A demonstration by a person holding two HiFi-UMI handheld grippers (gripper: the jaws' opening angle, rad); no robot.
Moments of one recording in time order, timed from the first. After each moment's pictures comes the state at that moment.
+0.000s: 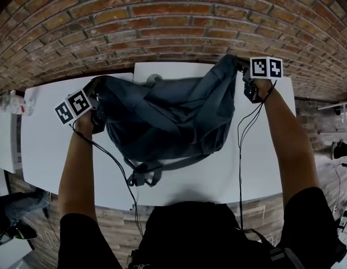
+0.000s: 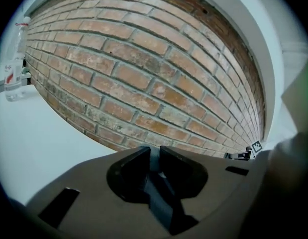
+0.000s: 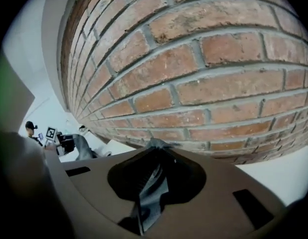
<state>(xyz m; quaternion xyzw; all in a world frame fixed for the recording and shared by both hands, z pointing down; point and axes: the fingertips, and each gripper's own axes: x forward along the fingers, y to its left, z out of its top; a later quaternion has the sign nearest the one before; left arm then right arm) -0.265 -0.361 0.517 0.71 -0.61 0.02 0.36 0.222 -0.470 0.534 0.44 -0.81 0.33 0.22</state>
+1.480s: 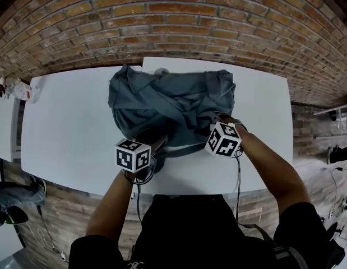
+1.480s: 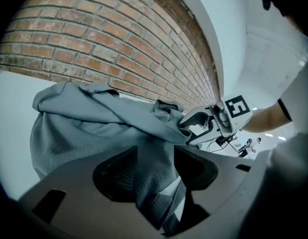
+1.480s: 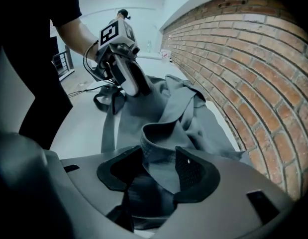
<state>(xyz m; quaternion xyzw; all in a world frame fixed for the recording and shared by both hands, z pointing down) -0.047 -0.145 0.583 0.83 -0.39 0.15 0.37 0.064 -0.170 0.592 0.07 -0.86 -0.07 0.51</state>
